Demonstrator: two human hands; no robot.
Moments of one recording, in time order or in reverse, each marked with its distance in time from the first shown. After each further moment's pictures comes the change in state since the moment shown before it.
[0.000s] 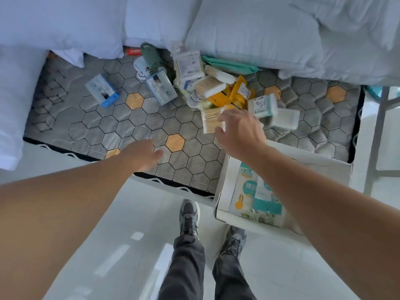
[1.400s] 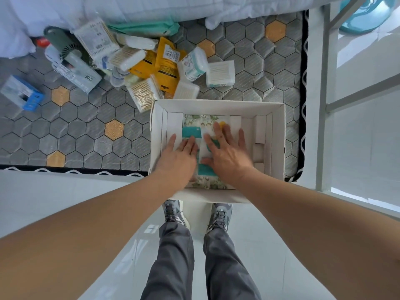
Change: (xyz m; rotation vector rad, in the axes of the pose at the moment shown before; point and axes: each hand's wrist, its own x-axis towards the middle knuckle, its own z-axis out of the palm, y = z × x) left_hand -0.063 0.245 0.101 0.781 0.082 0.503; right_hand -0.140 0.159 0.088 -0.255 -0.419 0.076
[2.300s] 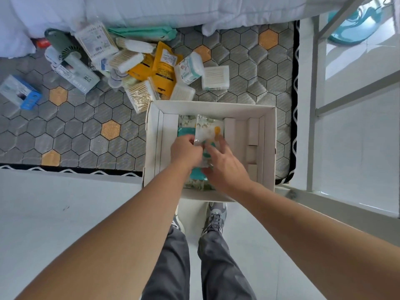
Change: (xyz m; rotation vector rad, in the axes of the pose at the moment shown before) left_hand 0.031 0.029 -0.023 -1.575 0.331 -0.584; right_hand -0.049 -0.010 -0.016 0.649 0.160 0.044
